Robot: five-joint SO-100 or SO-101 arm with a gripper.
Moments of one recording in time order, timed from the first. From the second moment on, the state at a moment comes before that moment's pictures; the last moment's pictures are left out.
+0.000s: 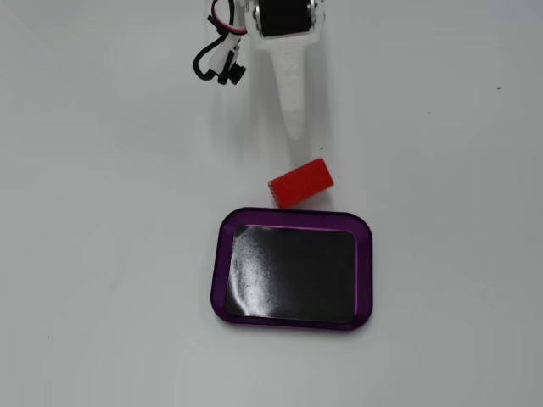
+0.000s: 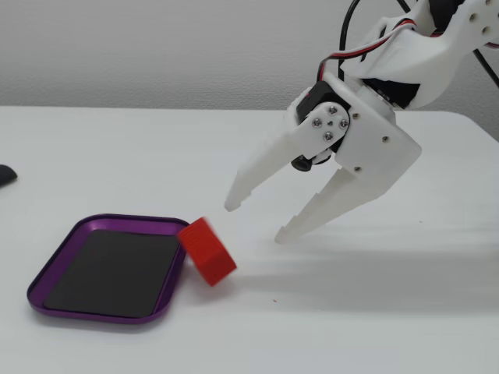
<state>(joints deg) -1.1 120.9 130.5 46.2 -5.4</state>
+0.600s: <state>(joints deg) 5.2 142.0 120.8 57.7 -5.3</state>
